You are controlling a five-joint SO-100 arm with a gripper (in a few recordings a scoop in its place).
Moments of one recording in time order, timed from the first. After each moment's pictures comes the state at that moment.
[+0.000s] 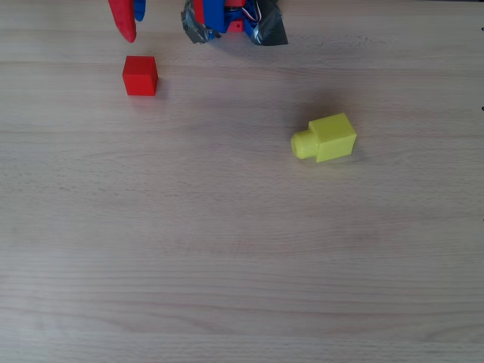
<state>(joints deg) 36.3 116.1 107.6 92.1 -28.2</state>
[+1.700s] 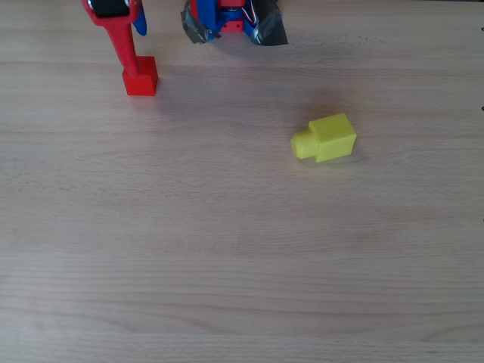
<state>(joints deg) 48.6 108.0 123.6 80.3 -47.4</state>
